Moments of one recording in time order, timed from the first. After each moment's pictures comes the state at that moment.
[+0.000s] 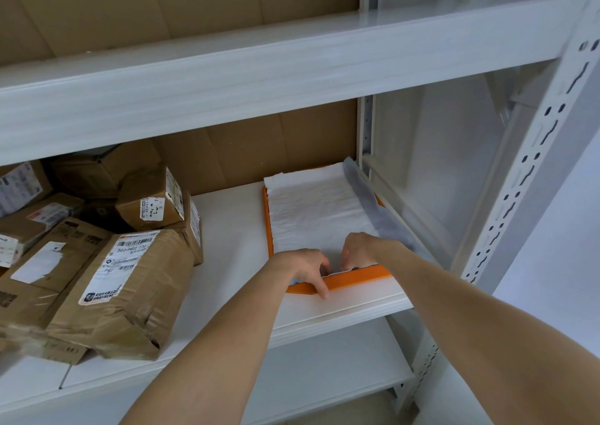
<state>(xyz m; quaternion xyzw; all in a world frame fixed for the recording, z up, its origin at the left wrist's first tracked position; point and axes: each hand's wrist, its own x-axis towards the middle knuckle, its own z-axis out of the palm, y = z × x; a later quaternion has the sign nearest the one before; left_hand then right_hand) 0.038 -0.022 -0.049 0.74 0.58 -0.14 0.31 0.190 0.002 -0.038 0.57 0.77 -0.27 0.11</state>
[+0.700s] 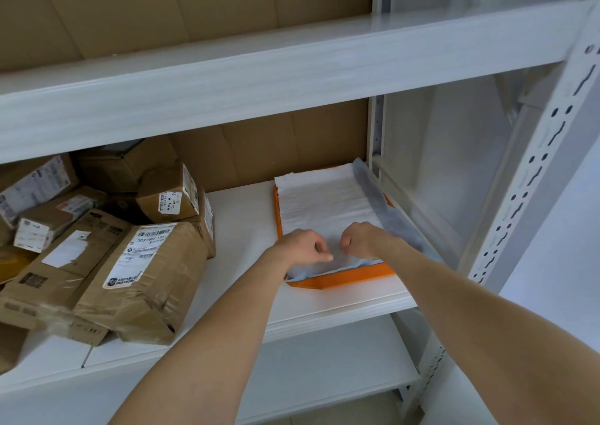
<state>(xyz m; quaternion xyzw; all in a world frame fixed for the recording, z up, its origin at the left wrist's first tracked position) 0.020 -0.032 -0.027 0.73 0.65 0.01 0.22 0.178 -0.010 -0.020 0.58 0.78 -0.20 0.06</state>
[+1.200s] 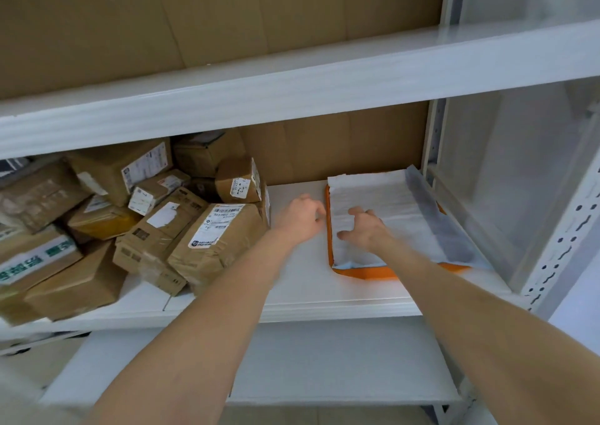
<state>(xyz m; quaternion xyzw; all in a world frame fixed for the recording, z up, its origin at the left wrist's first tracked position) -0.036 -0.101 0.038 0.68 0.72 0.11 -0.02 0.102 -0.044 -0.006 0.58 0.76 -0.27 -0.12</state>
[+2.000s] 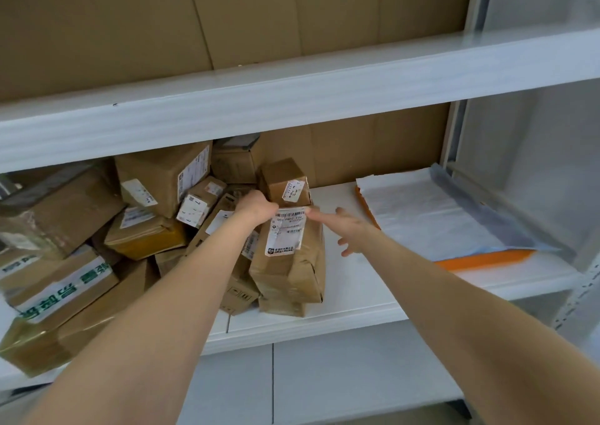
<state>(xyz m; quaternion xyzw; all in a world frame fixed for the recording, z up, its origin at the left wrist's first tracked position) -0.258 -0.125 0.068 0.52 0.82 0.20 0.15 -0.084 -0.090 0.011 0.57 0.55 -0.57 -0.21</state>
